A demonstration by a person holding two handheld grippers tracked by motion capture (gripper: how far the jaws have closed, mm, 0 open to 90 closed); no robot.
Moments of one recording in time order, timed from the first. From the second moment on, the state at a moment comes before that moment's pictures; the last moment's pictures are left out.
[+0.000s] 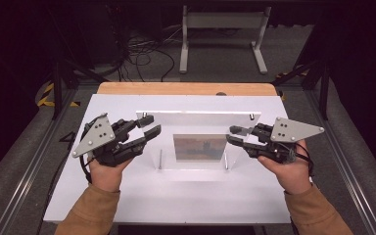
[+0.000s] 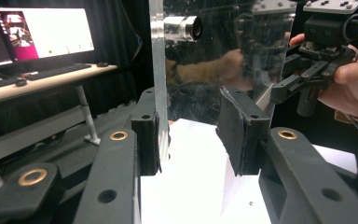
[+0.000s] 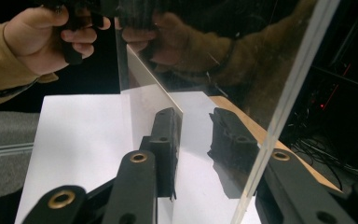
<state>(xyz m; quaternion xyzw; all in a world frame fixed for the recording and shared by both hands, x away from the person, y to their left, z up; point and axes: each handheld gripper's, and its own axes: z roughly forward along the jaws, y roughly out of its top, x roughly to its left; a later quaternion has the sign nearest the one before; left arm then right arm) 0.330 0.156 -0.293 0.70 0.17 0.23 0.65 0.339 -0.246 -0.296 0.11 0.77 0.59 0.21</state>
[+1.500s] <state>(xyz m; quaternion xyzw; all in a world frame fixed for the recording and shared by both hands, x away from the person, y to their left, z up) 0.388 0.147 -0.340 0.73 0.27 0.19 0.59 0.388 -0.249 -0.313 0.23 0.73 0.60 0.24</state>
